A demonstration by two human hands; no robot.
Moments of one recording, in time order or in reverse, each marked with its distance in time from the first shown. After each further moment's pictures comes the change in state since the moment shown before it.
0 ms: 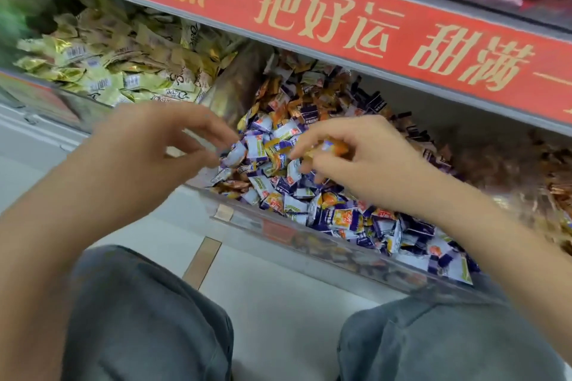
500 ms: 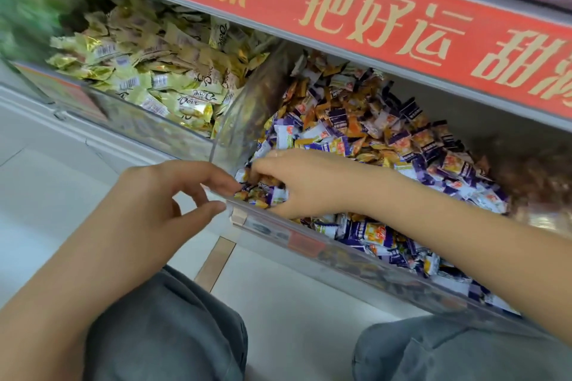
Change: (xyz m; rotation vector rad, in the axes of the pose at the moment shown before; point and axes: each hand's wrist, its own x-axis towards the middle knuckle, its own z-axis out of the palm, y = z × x) left_hand -0.036 -0.030 0.008 0.030 0.026 -0.075; right_hand 0.068 0.003 0.062 -0.499 -0.460 -0.191
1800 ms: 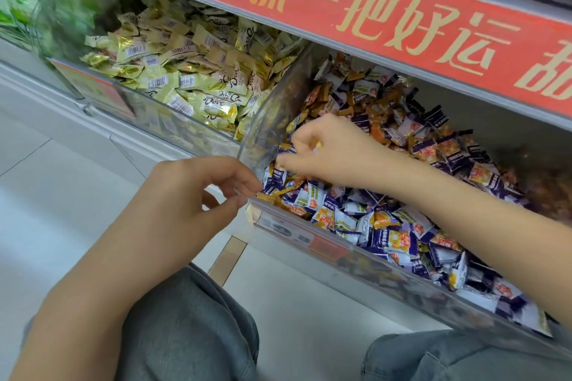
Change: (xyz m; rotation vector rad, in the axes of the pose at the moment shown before) left_hand 0.003 0.003 0.001 -0.086 0.016 0.001; right_hand 0.003 0.001 -0.022 0.422 0.264 0.208
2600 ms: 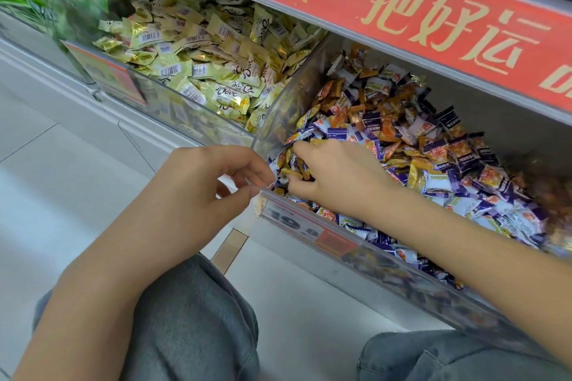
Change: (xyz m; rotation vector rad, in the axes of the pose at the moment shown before) left_hand 0.001 0.000 -0.001 0.019 -0.022 0.016; right_hand -0.007 0.001 0.032 -0.667 0.067 -0.073
